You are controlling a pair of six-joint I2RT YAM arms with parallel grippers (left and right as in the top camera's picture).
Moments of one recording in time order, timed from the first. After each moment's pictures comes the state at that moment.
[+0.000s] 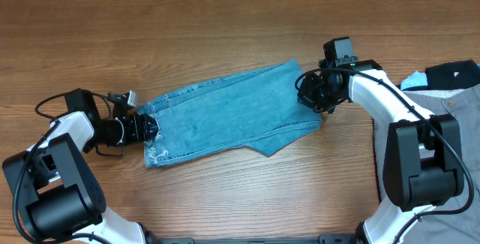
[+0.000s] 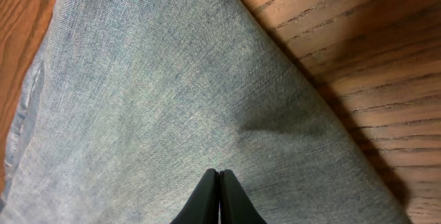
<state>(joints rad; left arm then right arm) 0.41 1.83 0.91 -0.64 0.70 0.30 0.16 1.89 1.24 -0.66 -0.37 0.65</state>
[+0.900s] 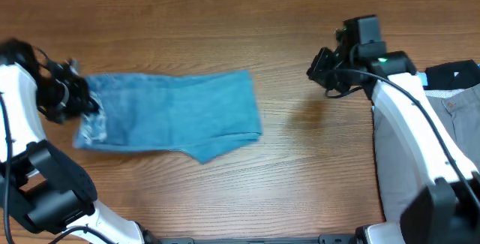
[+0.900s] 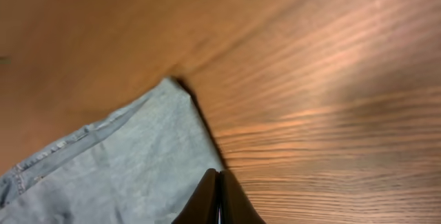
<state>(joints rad) 0.51 1.88 1.72 -1.41 0.29 0.20 0.16 1.61 1.36 -0.78 -0.33 0.65</state>
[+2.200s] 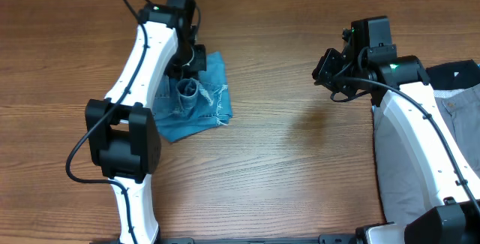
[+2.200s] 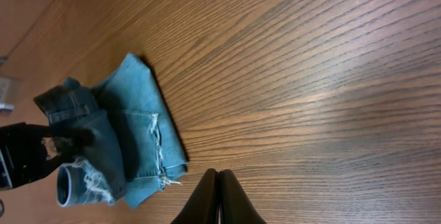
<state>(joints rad) -0.21 2.16 1.94 -1.24 0.08 -0.27 0.16 1.55 1.37 -0.85 -0.31 0.65</state>
